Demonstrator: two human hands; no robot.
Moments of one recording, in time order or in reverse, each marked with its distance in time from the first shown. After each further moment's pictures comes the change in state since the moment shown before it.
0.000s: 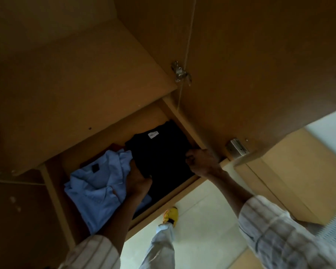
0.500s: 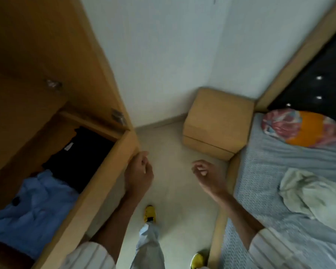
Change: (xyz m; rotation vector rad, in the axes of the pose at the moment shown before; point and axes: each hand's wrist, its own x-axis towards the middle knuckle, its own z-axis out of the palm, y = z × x) left_hand -0.219 0.134 0.088 -0.178 -0.128 0.739; right_hand -0.318 0.168 0.111 0.763 0.743 0.413
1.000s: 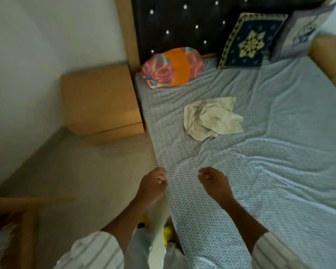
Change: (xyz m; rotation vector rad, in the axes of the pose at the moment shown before) left_hand -0.187 0.124 0.320 0.115 -1.179 0.223; right_hand -0.210 0.300 -0.162 0.112 0.481 0.705
